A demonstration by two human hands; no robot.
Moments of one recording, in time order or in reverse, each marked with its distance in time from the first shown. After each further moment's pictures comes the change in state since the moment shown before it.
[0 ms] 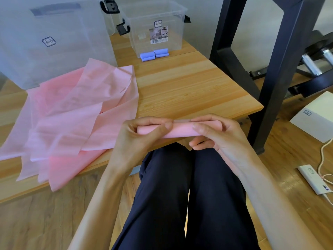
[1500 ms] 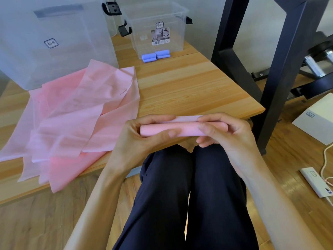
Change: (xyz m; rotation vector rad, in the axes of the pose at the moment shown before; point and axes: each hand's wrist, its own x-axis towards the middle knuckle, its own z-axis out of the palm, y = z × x) left_hand 0.004 -0.001 -0.004 0.037 -0.084 0.055; right_hand -0.001 0.002 -0.006 -0.114 0.052 -0.192
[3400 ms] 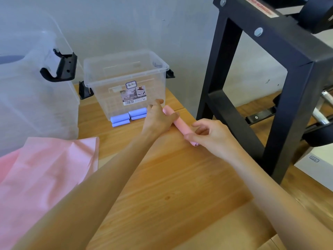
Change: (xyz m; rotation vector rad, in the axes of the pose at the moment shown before) left_hand 0.374 -0.023 0.057 0.545 0.100 -0.085; right_hand 0.283 0.020 -0.078 -0.760 0.003 0.108
